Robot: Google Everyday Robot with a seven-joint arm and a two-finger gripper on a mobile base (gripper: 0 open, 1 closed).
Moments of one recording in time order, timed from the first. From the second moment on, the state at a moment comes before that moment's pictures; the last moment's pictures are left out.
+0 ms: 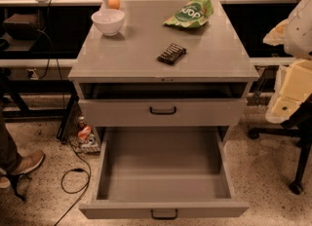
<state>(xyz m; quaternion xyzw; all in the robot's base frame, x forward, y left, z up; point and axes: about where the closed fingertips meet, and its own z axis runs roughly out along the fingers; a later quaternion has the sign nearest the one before) 0.438 -0.216 0.977 -0.60 0.78 -0.04 0.16</state>
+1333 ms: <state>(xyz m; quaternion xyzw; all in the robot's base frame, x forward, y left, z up) 0.406 -0.232 0.815 -0.48 0.87 0.03 0.07</state>
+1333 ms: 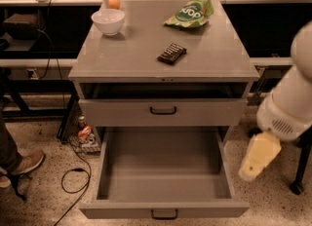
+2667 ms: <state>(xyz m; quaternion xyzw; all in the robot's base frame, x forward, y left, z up) 0.337 -0.249 0.591 -0.36 0.92 0.16 -0.06</state>
